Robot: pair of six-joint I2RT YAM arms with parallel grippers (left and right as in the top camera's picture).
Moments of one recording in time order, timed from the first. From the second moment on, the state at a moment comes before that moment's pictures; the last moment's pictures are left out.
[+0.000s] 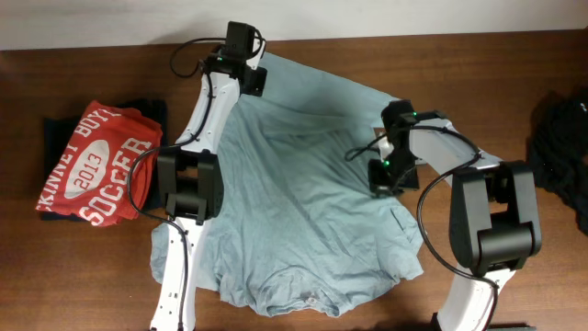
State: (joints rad) left arm -0.23 2.76 2.58 -0.83 -0.05 0.09; right arm 0.13 2.03 1.32 -1.04 -0.16 0.23
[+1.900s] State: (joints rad) left arm -0.37 2.80 2.73 -0.87 0.32 0.24; right arm 0.13 1.89 1.28 -0.67 -0.11 0.35
